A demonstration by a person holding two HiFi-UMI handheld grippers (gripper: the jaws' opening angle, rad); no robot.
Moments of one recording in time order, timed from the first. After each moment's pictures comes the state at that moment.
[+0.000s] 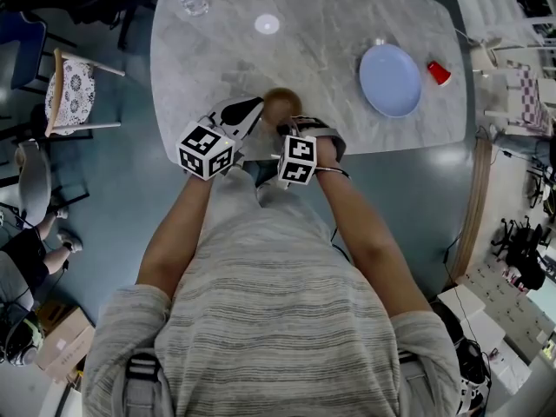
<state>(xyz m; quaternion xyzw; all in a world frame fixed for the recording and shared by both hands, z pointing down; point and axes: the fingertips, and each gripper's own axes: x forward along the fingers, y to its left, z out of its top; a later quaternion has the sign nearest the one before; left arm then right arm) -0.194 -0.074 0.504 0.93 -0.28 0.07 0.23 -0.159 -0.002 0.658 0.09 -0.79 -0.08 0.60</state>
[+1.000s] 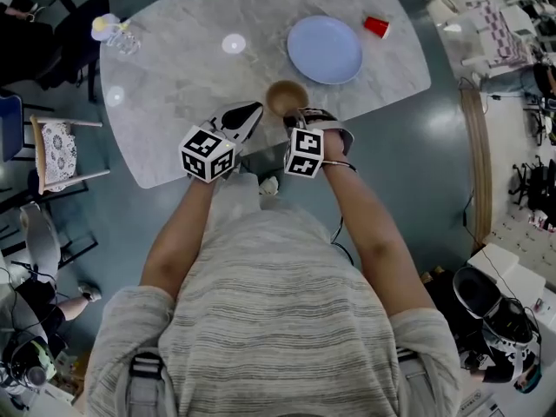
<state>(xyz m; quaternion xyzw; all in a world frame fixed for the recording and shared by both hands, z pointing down) -0.029 -0.022 0.498 0.96 -0.18 0.09 0.21 0.015 0.019 0.628 0.23 -0.75 -0.06 0.62</state>
